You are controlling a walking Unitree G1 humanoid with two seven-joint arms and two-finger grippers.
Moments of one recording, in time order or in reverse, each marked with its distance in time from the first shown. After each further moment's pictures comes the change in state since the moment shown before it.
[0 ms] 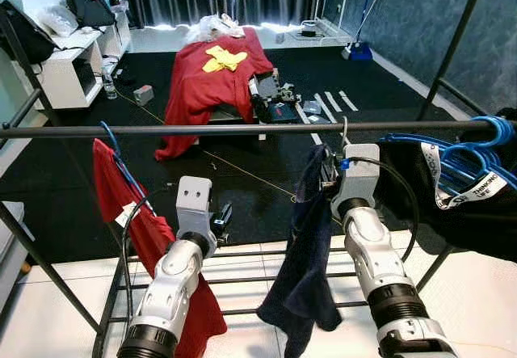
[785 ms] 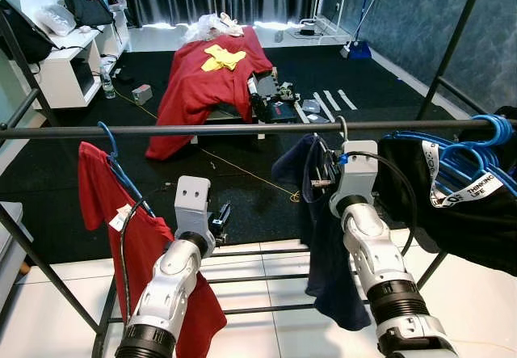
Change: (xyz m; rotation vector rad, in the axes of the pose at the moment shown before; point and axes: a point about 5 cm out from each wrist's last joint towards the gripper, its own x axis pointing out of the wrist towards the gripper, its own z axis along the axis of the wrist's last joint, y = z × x) left arm 0.000 0.004 0.000 0.013 0.001 0.002; right arm -0.002 0.007 0.010 -0.125 -0.027 0.047
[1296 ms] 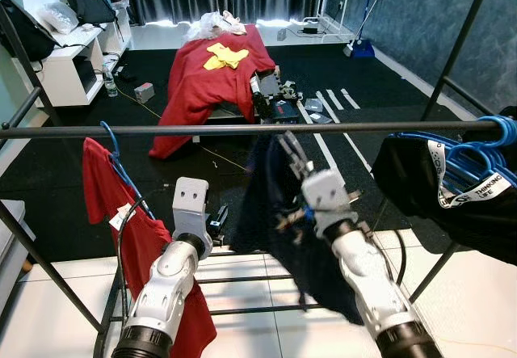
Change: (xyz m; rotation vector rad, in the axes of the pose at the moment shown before) left arm -0.003 0.002 -0.005 0.008 0.015 -0.014; right arm -0.045 0.036 -0.012 -0.278 -0.219 0.304
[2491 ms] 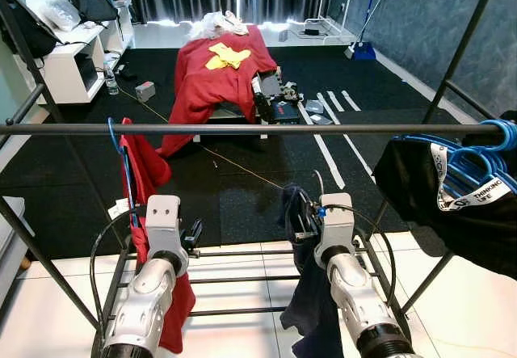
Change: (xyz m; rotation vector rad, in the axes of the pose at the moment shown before) left arm -0.018 0.034 -0.022 -0.044 0.063 0.140; right arm -0.009 0.015 -0.071 0.453 0.433 -0.231
